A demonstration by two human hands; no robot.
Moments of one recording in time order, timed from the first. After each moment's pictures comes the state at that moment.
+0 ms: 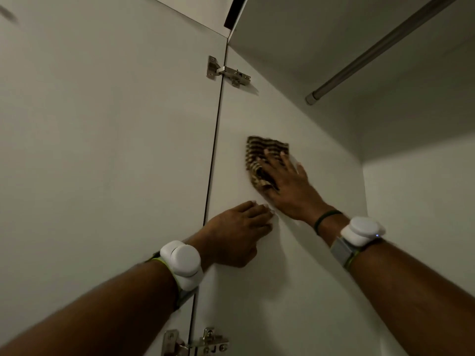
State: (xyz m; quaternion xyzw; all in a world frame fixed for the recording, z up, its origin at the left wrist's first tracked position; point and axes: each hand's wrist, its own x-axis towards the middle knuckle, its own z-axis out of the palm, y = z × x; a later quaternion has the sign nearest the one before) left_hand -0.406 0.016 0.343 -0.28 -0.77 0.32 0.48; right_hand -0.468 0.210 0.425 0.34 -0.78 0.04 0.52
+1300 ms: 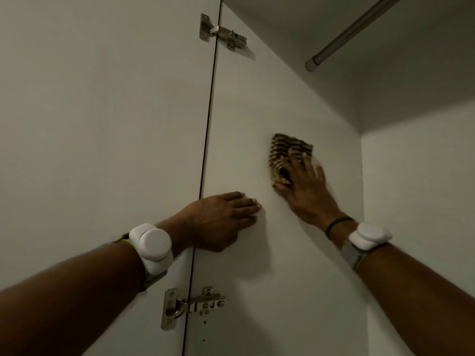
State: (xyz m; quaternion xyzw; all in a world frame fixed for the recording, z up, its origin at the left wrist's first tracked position) left_hand -0.395 -0.011 0.310 -0.31 -0.75 0.38 0.44; right_hand -0.509 0.251 0.349 0.28 -0.79 0.06 0.55
